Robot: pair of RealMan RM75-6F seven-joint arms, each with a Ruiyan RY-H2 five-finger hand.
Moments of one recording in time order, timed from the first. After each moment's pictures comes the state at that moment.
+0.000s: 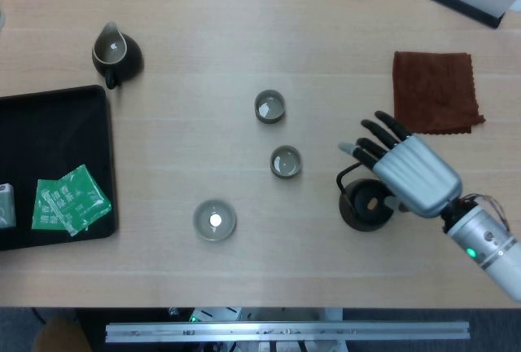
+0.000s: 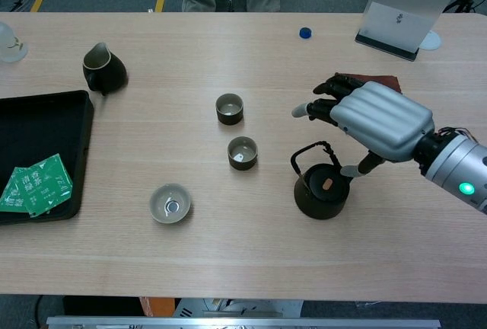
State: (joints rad) left arm 0.00 -1.03 0.04 -1.57 1.61 1.56 -0.11; right arm 0.55 -1.36 -0.09 -1.81 -1.44 1.10 -0.62
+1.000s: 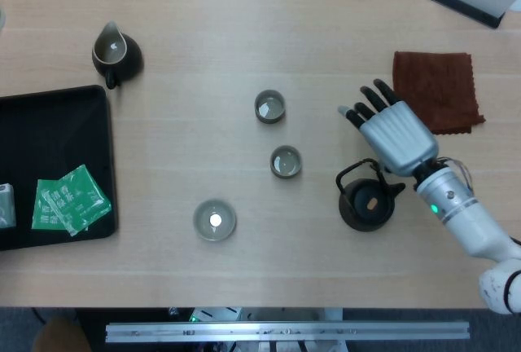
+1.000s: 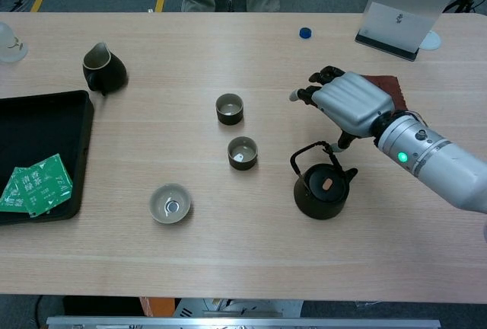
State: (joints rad) left arm 0.01 -1.03 0.04 -1.56 1.60 1.57 -0.12; right arm 0.63 -1.59 0.05 -1.52 -1.22 0.99 -0.73
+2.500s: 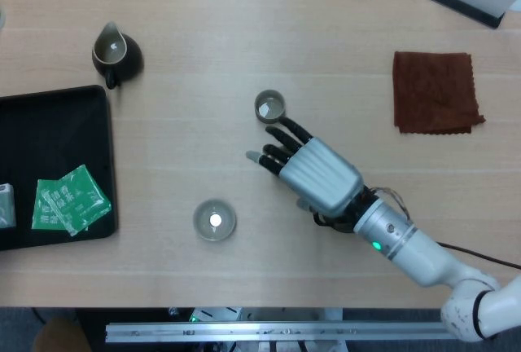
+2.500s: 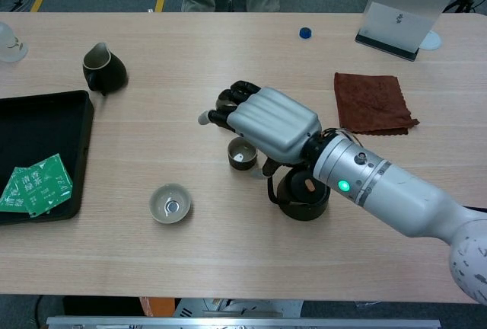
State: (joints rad) left arm 0.02 -1.03 0.04 -1.56 1.60 1.58 -0.12; right arm 0.72 -1.70 0.04 -1.71 -1.32 1.00 -0.74
